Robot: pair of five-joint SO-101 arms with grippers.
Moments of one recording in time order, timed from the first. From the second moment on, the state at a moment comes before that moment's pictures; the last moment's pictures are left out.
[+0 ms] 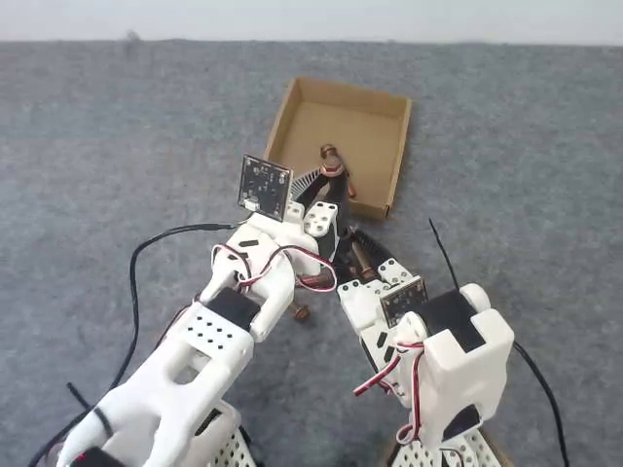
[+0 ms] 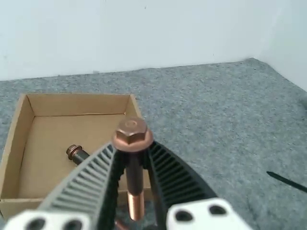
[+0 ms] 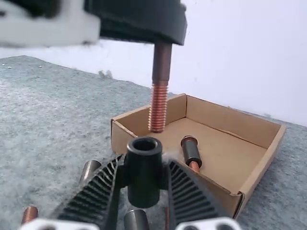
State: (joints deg) left arm 24.2 -38.3 68.9 -2.5 16.6; right arm -30.3 18.5 91.8 -98.8 3.3
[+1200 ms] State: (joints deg) left arm 26.5 -47.1 74.9 -2.5 16.7; right arm -30.3 18.5 91.8 -98.8 3.3
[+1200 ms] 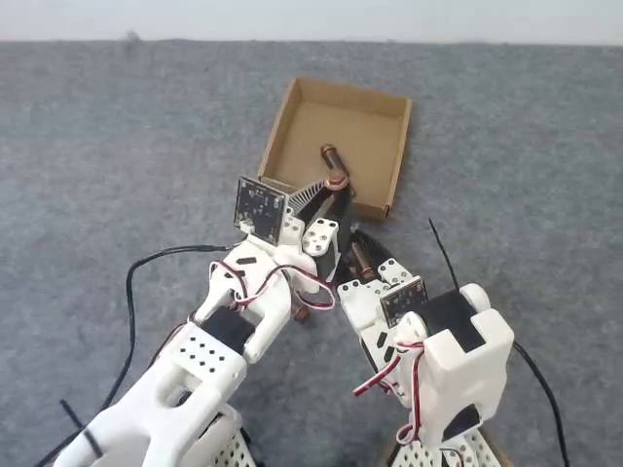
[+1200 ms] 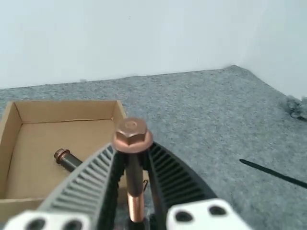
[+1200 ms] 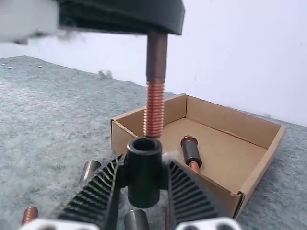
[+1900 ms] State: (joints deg) left arm 26.8 -47.5 75.6 1.8 16.8; right arm -29.2 18.5 91.8 -98.8 3.4
